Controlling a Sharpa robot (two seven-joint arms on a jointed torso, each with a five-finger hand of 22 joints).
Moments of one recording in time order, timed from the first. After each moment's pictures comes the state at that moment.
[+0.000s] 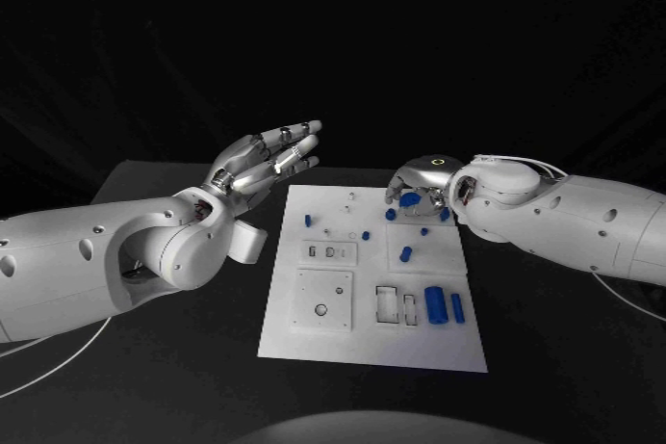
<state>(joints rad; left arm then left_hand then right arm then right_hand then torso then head) 1.37 -0.99 -0.22 1.78 -0.04 -0.30 0.54 1.43 0.15 -0.25 0.29 0.34 0.50 0.13 0.06 0.05 0.09 0.10 0.48 0.05 0.13 0.16 0.13 0.03 0.17 0.18 0.29 0.13 0.07 1.36 -0.60 -0.23 1.21 -1.61 -0.17 0.02 1.48 -0.12 0.27 0.13 0.46 0.95 0.04 0.14 0.35 0.80 0.08 0.45 0.14 1.42 -0.02 1.37 1.02 0.04 1.43 0.09 1.48 1.31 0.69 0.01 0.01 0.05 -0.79</state>
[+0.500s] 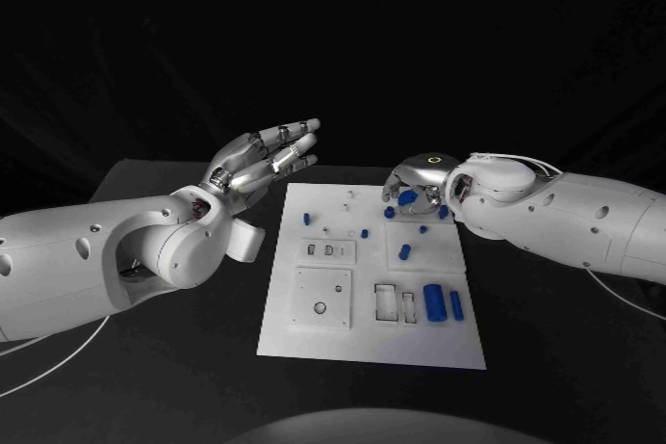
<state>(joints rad) 1.37 -0.99 -0.22 1.78 -0.04 -0.30 0.54 1.44 0.15 -0.25 0.29 0.35 0.51 0.14 0.07 0.05 0.09 0.10 0.48 0.05 0.13 0.16 0.13 0.03 0.17 0.18 0.29 0.14 0.07 1.35 -0.58 -0.23 1.19 -1.61 -0.17 0.03 1.44 -0.11 0.28 0.12 0.35 0.94 0.04 0.14 0.38 0.79 0.08 0.48 0.16 1.41 -0.02 1.37 1.02 0.04 1.43 0.09 1.48 1.31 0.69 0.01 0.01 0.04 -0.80</state>
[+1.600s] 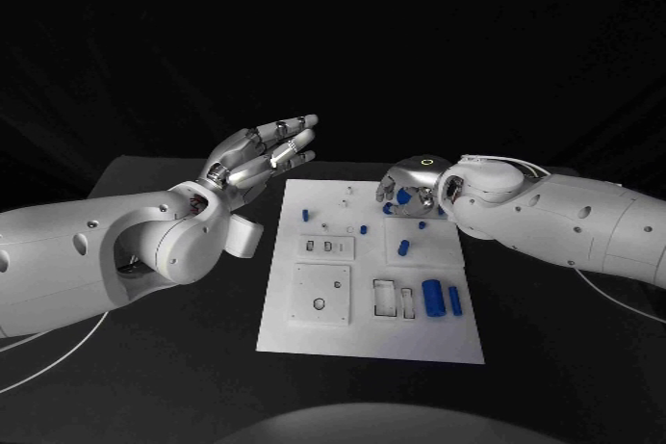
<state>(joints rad) 1.37 -0.99 -0.22 1.78 -0.04 -0.29 0.54 1.44 0.15 -0.25 0.29 0.35 0.51 0.14 0.07 0.05 0.09 0.11 0.48 0.05 0.13 0.16 0.13 0.03 0.17 0.18 0.29 0.14 0.07 1.33 -0.55 -0.23 1.15 -1.61 -0.18 0.04 1.43 -0.12 0.33 0.09 0.43 0.92 0.06 0.10 0.38 0.79 0.08 0.50 0.18 1.40 -0.02 1.36 1.00 0.04 1.42 0.09 1.46 1.31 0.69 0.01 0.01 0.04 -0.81</state>
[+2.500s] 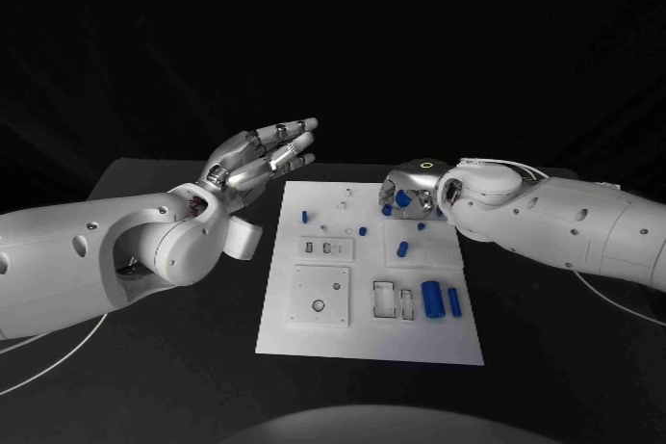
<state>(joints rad) 1.37 -0.99 -0.22 1.78 -0.04 -0.29 0.53 1.46 0.15 -0.25 0.29 0.36 0.52 0.14 0.07 0.05 0.09 0.11 0.49 0.05 0.13 0.16 0.14 0.03 0.17 0.18 0.29 0.14 0.07 1.32 -0.55 -0.23 1.14 -1.61 -0.17 0.04 1.42 -0.12 0.36 0.06 0.46 0.95 0.09 0.12 0.39 0.80 0.06 0.50 0.19 1.39 -0.03 1.36 0.99 0.04 1.41 0.09 1.46 1.31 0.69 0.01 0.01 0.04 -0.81</state>
